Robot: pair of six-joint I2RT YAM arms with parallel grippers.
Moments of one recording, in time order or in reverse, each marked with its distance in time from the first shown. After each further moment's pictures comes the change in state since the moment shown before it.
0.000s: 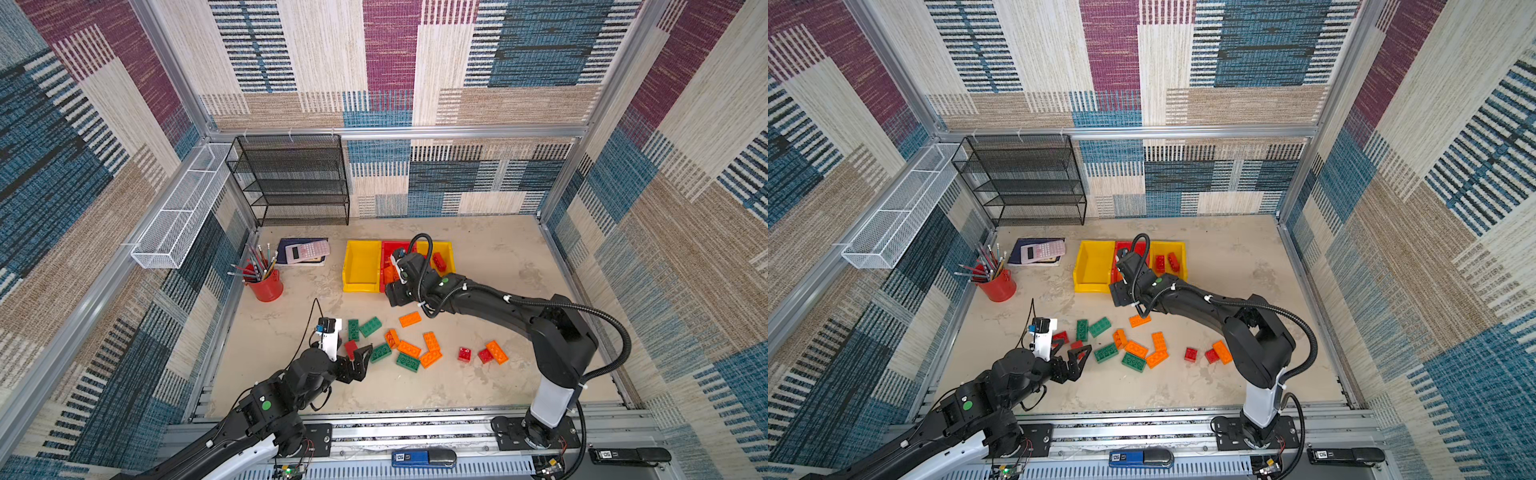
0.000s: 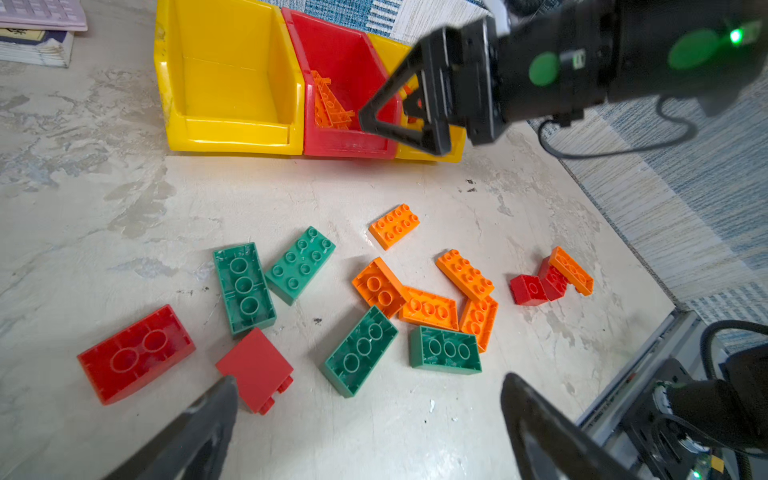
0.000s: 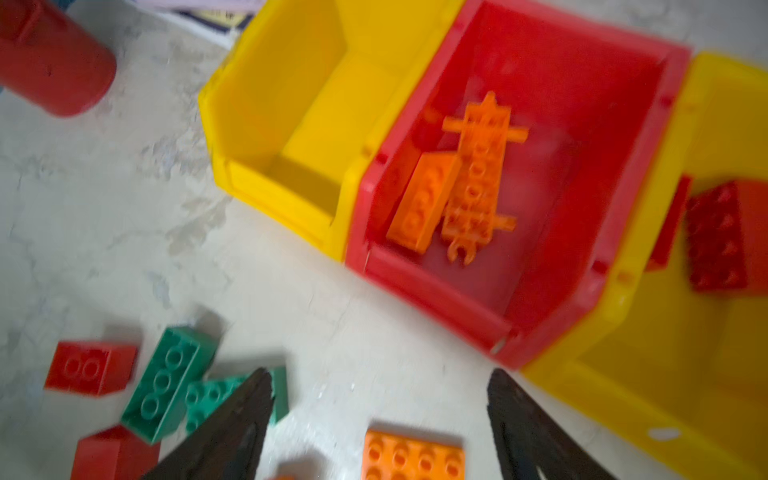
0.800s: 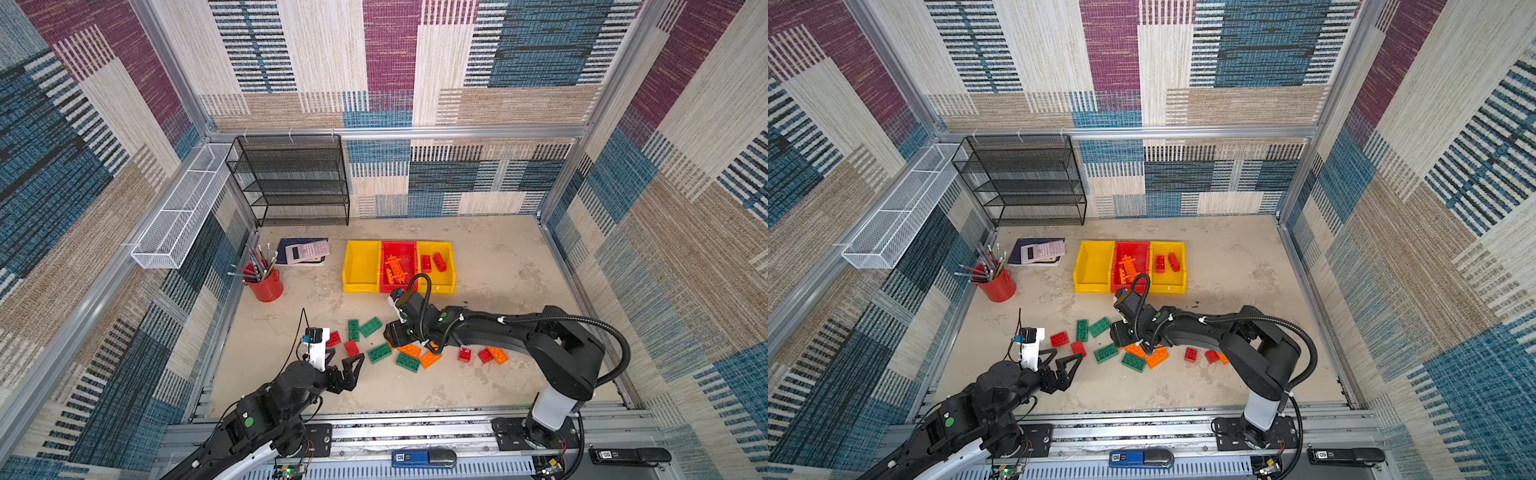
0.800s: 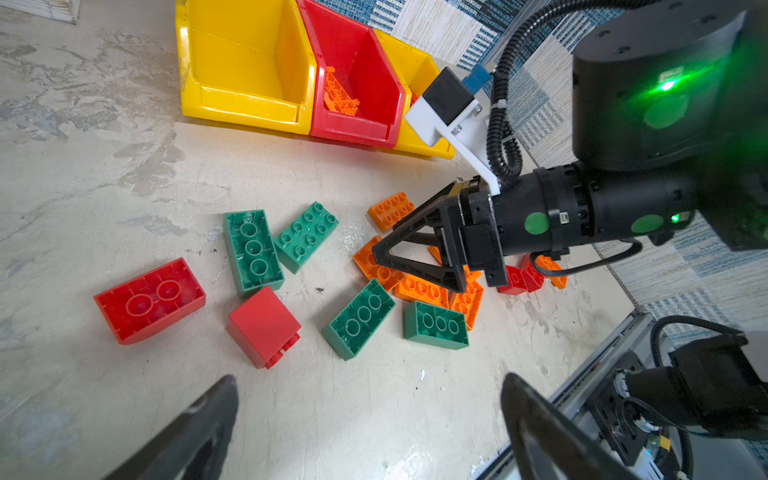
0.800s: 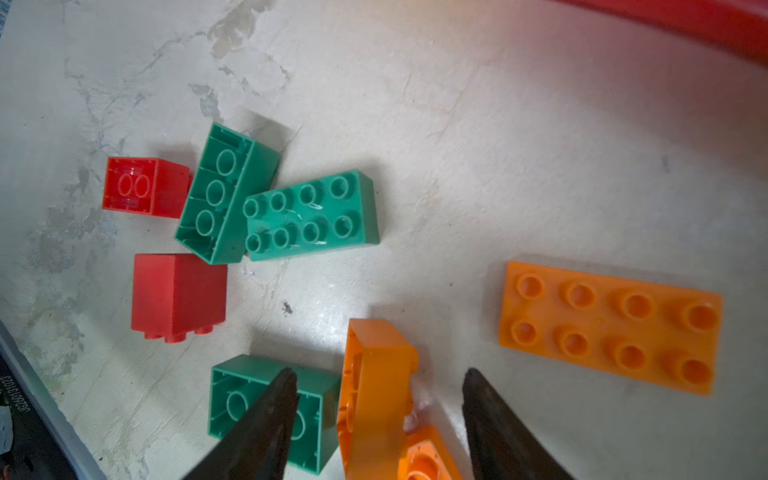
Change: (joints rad) left arm 0.000 -0.212 -0.034 -0.154 0.025 -0.067; right arm 0.118 -0.027 -0.251 0.124 -0.177 0.196
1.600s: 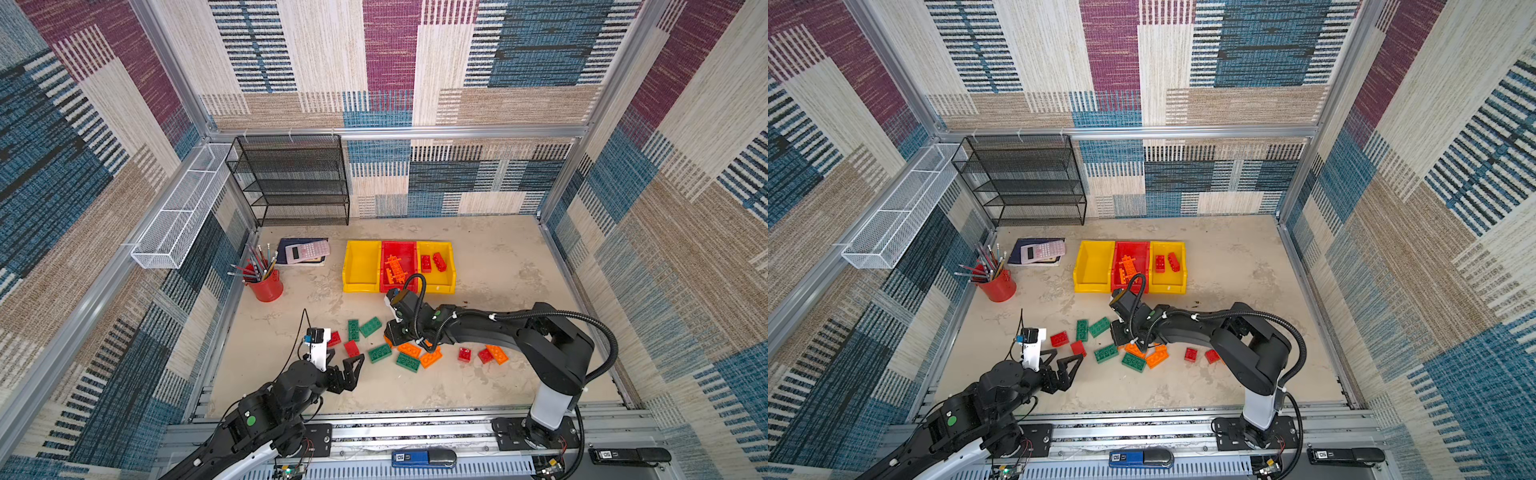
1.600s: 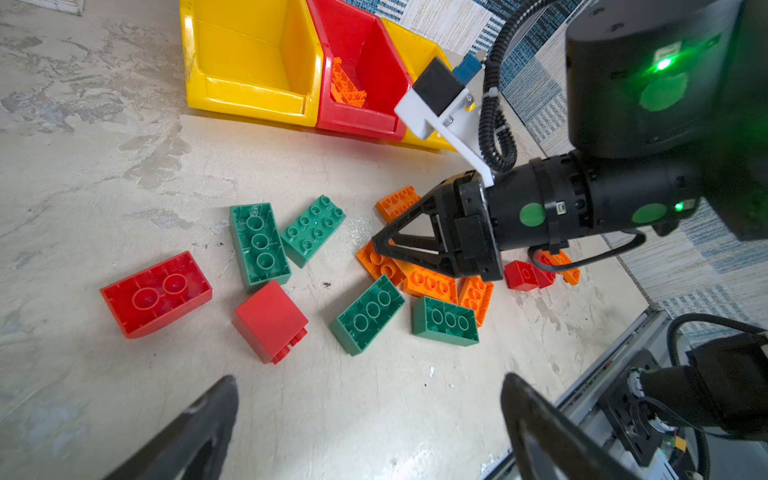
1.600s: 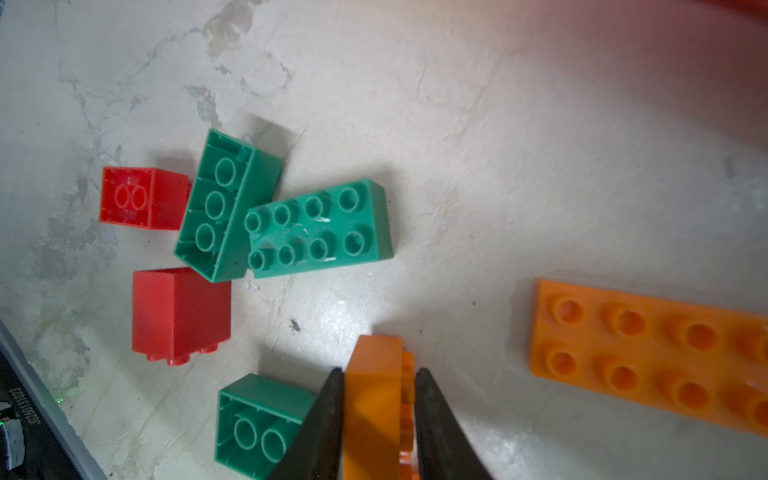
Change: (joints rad) left arm 0.000 0.024 -0.003 0.000 -0.007 0.005; right arm 0.008 0.042 0.062 -0.019 0.007 0.025
